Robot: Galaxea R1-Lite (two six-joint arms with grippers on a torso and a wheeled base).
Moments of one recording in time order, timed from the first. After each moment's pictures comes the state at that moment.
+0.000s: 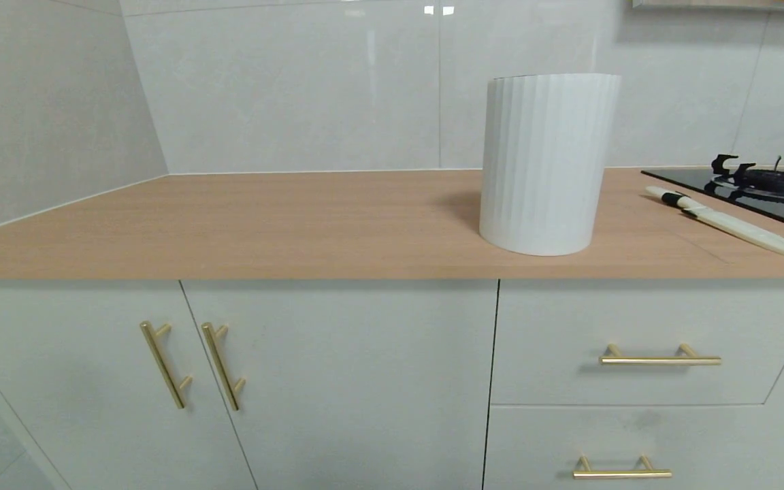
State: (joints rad) left arm 0.00 0.00 0.00 0.00 0.00 0.01; right arm 0.00 0.00 0.00 0.00 0.00 0.00
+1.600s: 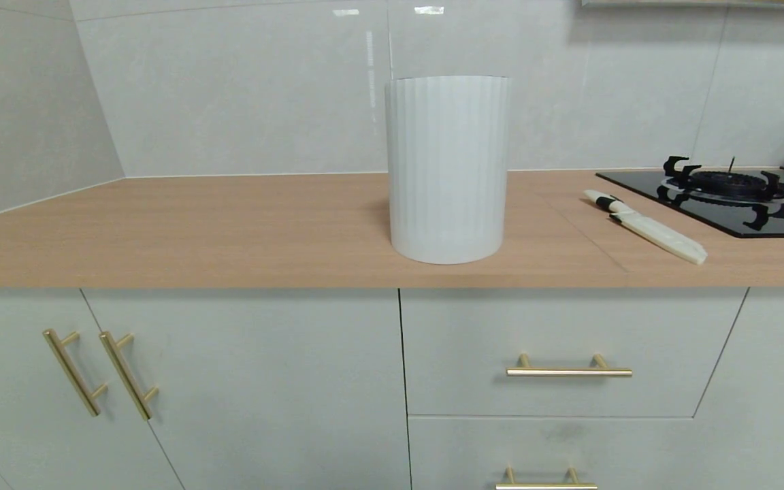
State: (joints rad) left arm 0.00 0.00 0.00 0.00 0.00 0.01; right arm 0.00 0.00 0.00 0.00 0.00 0.00
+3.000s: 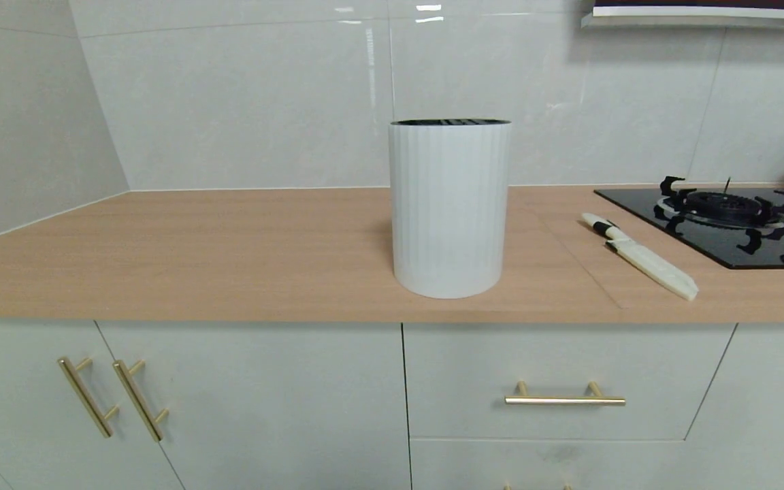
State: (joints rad) left arm 0.00 0.00 0.00 0.00 0.00 0.01; right arm 0.00 0.00 0.00 0.00 0.00 0.00
